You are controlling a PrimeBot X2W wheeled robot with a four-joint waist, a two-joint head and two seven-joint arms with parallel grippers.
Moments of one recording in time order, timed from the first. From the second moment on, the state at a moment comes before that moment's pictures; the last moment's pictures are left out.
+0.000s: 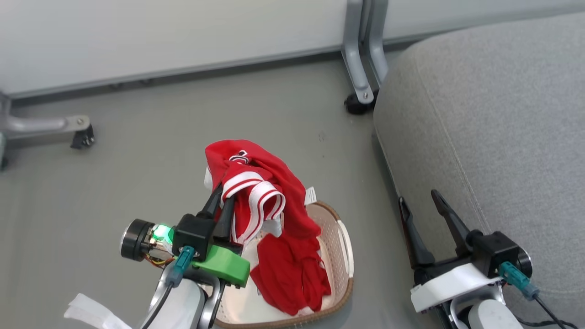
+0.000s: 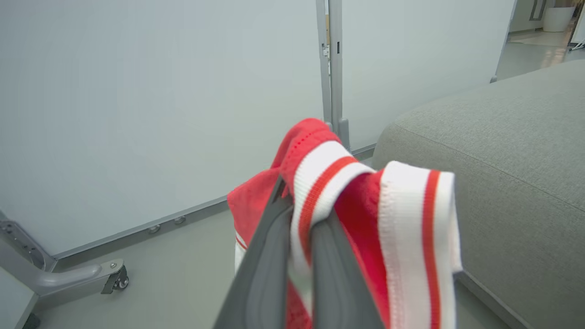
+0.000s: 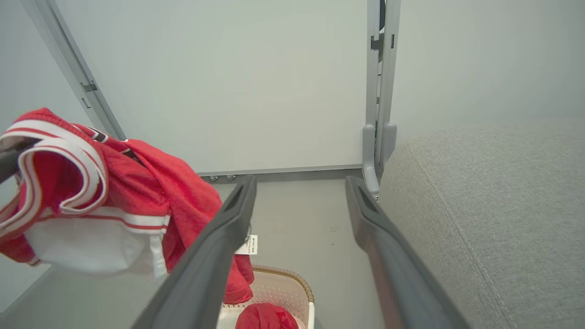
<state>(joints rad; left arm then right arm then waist) -0.28 0.13 -0.45 0.29 -0.16 0.07 -0.26 -0.04 -0.08 0.17 0.12 0.18 0.13 -0.26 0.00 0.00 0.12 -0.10</state>
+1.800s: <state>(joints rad) -0.38 0.05 -0.69 0.21 -0.15 -0.11 -0.26 -0.18 -0.14 0.43 0.18 0.14 0.13 -0.26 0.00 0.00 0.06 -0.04</state>
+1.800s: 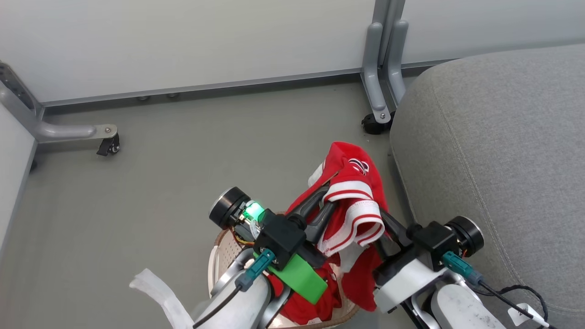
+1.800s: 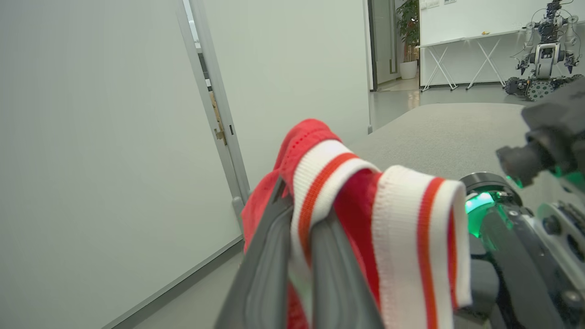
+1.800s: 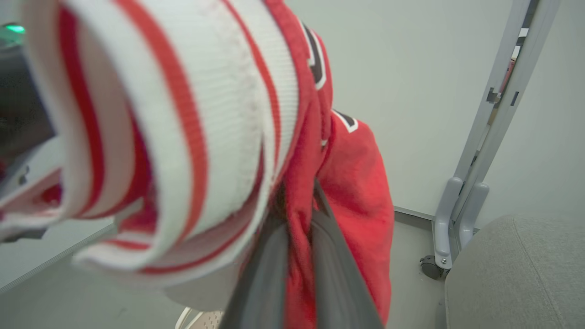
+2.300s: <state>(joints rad) -0.38 0.05 -0.69 0.26 -0.17 -0.12 -0.26 -0.14 -0.13 0.32 0.17 0.17 0.13 -0.26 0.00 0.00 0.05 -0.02</state>
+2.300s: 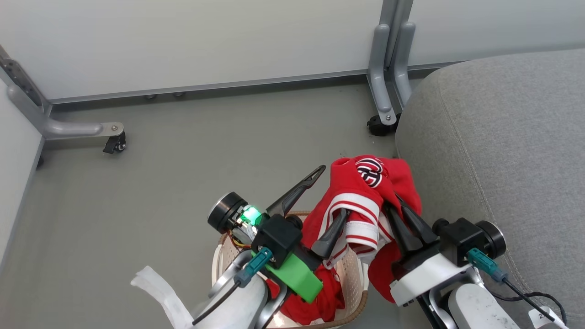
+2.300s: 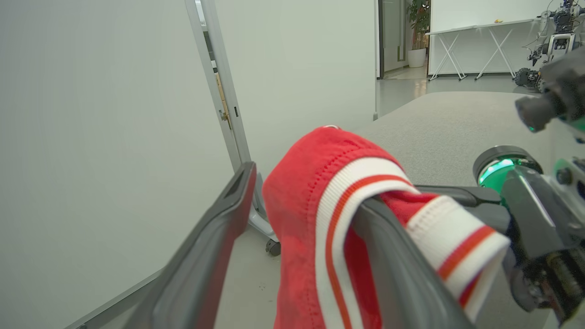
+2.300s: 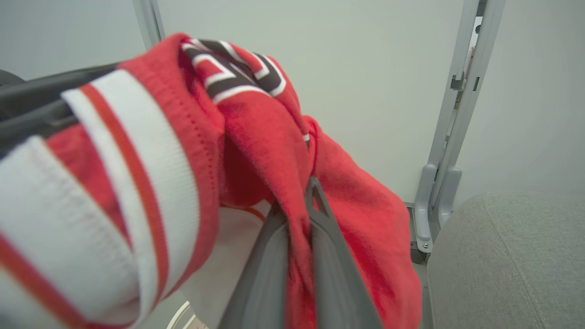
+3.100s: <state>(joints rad) -0.32 0.08 -0.58 0.22 -0.13 -0.07 -0.26 -0.15 -0.11 0.16 0.10 0.17 0.13 -0.26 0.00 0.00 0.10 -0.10</state>
